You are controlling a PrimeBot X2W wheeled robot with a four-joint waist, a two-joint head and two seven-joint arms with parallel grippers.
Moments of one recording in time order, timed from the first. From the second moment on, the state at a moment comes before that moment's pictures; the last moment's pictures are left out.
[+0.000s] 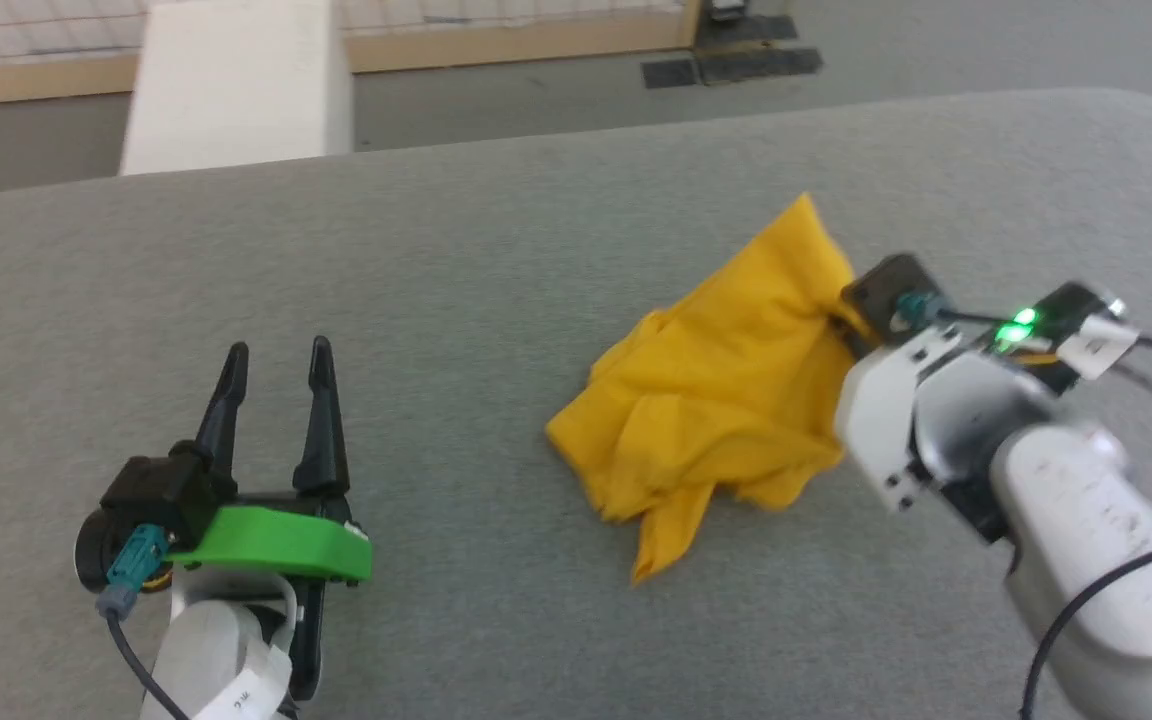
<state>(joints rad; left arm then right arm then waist) -0.17 0.05 0.03 0.11 -0.20 -0.10 -0.26 -0.48 -0.28 0.37 0.15 0.05 0.13 0.54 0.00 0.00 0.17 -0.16</state>
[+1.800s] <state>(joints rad) -0.28 0.09 -0.05 0.14 -0.19 -0.11 -0.25 -0.64 -0.36 -0.34 0.51 -0.19 0.13 -0.01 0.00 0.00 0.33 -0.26</state>
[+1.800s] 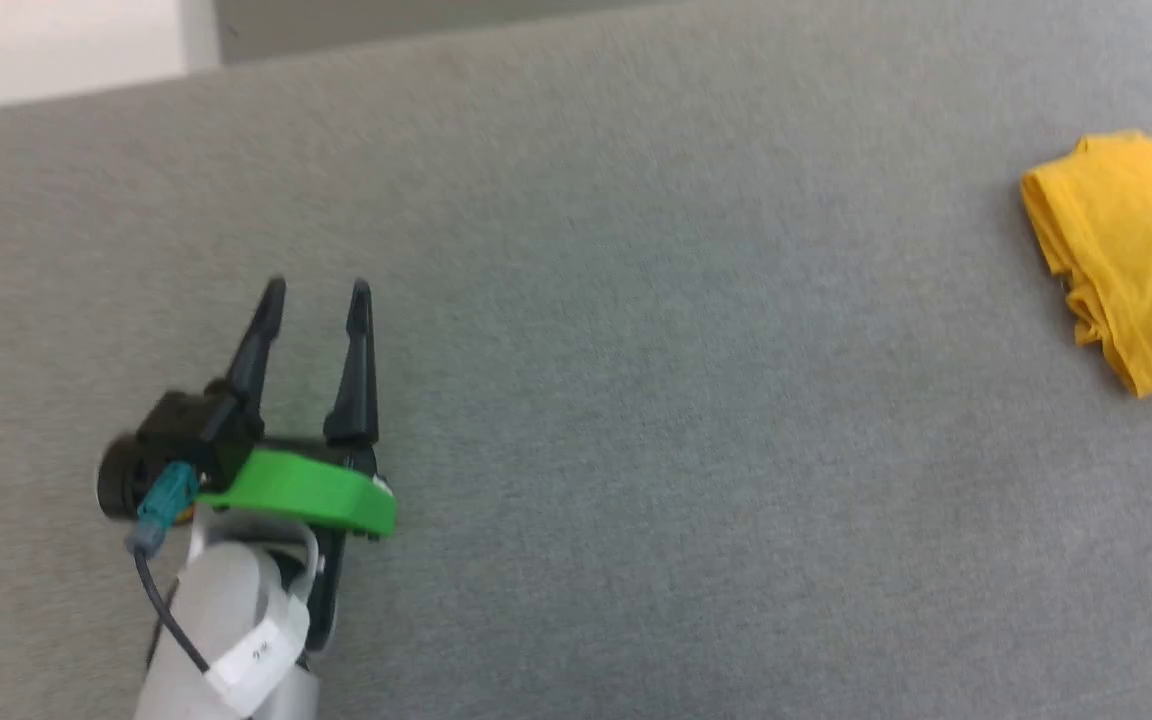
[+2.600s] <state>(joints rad) -0.13 0.06 -0.05 0.20 -0.22 -0.11 -0.26 -0.06 -0.09 -0.14 0.03 0.06 0.13 -0.13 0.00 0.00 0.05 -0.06</state>
